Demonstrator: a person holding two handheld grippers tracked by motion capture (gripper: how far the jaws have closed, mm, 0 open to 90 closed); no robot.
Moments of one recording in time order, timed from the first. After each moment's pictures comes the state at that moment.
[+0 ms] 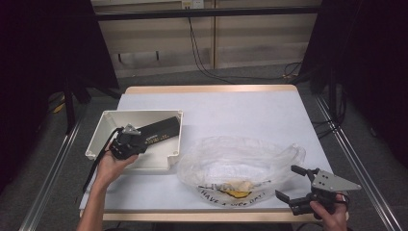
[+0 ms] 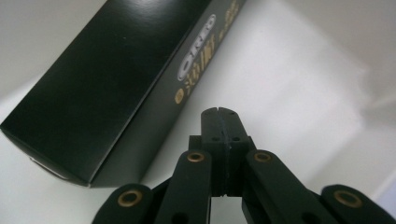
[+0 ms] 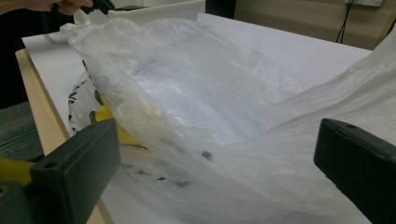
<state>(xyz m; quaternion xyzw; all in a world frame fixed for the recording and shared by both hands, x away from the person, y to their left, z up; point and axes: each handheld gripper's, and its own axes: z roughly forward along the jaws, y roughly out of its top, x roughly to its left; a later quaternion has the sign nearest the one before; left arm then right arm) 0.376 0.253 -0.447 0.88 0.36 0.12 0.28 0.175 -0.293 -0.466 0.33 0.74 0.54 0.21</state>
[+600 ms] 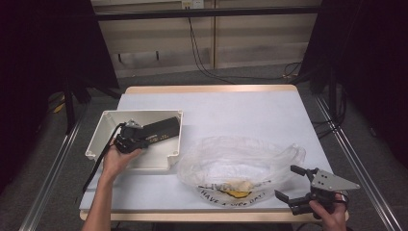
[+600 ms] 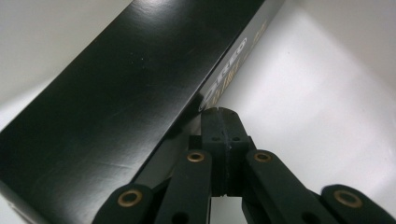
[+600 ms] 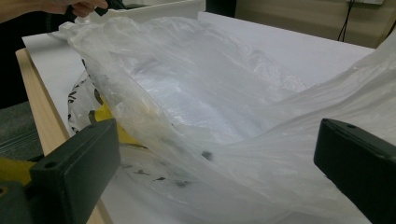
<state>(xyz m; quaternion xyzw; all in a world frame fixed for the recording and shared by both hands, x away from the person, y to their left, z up) 0.399 0.248 -0.456 0.86 0.39 0.11 0.29 0.176 -0.292 -0.468 0.34 0.74 0.54 0.21</state>
